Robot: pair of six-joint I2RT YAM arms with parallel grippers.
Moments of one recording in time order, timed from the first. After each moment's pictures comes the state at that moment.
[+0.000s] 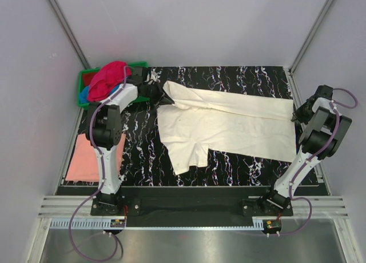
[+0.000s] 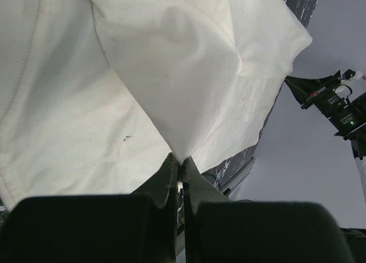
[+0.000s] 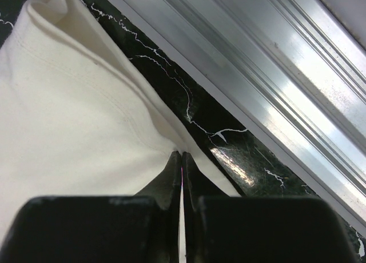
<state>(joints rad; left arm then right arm) -0.19 2.13 1.67 -0.49 0.69 -0.76 -0.54 2.07 1.48 -0.52 -0.09 0.40</state>
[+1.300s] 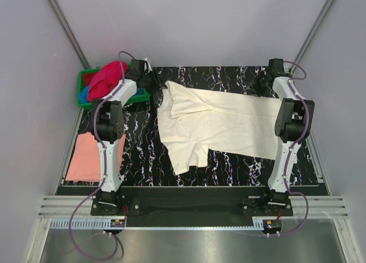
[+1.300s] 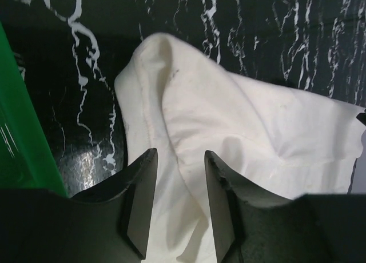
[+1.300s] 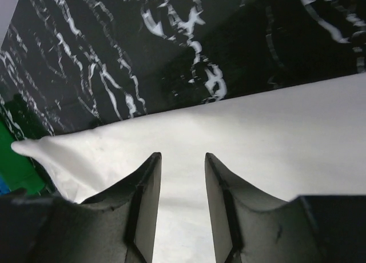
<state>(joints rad) -0.15 2.29 1.90 -0.34 0.41 -0.55 -0.11 2.26 1.88 -0.53 -0.27 0.63</state>
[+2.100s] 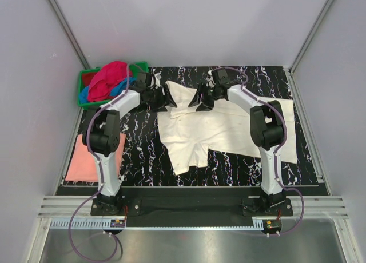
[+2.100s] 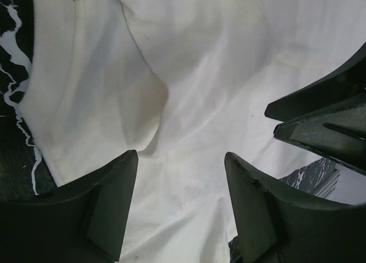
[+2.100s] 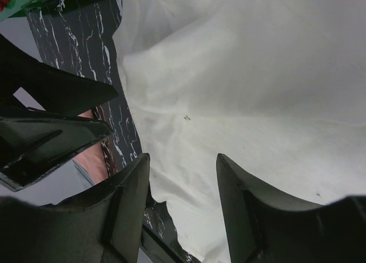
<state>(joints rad) -0.25 2.01 1.50 -0.39 0.49 -0.53 0.36 2.20 1.74 -0.47 -0.55 0.64</state>
